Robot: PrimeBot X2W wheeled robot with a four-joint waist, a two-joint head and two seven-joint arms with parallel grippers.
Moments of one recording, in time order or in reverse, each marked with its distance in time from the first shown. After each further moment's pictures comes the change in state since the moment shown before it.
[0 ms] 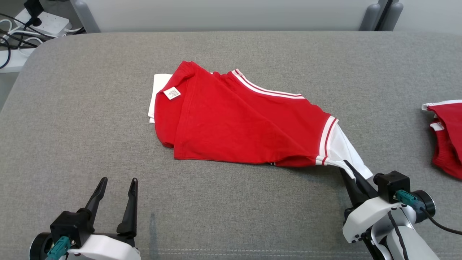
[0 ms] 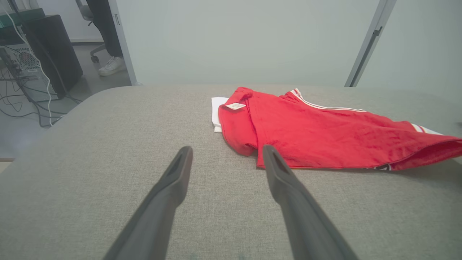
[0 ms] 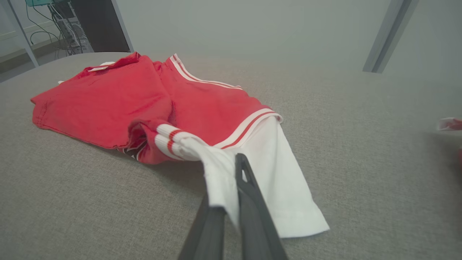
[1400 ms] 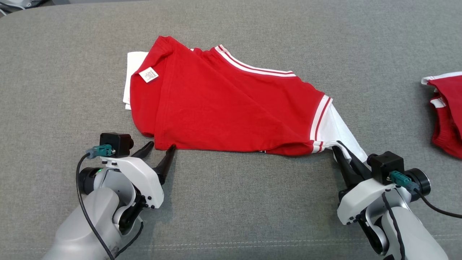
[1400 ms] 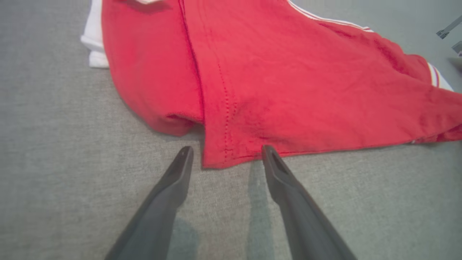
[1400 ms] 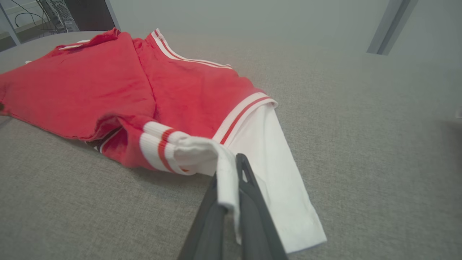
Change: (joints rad) left arm -0.528 -0.230 -0.153 0.723 -0.152 -0.436 0.254; right arm -0.087 -0.001 0.033 0.003 -0.016 0.000 0.016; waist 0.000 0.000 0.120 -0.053
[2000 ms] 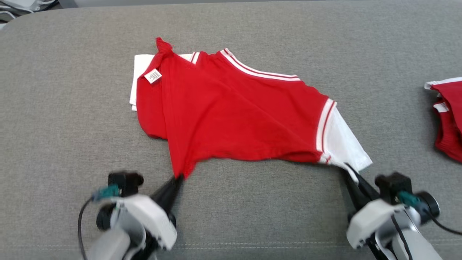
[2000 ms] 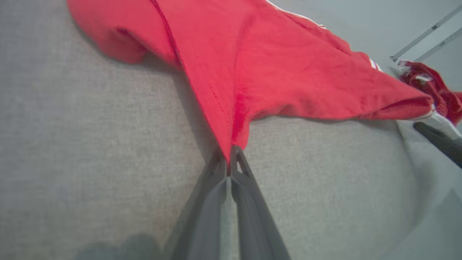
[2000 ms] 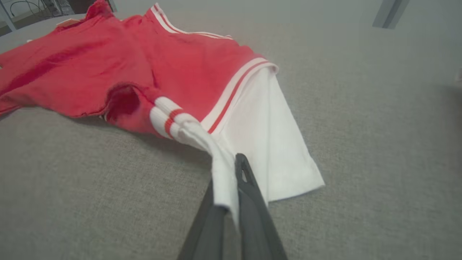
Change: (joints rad) left arm 0.115 -0.009 -0.011 -0.079 -0.043 -0.039 -0.105; right arm 0.067 -0.014 -0.011 -0.035 0.017 0.000 0.020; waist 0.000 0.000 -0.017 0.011
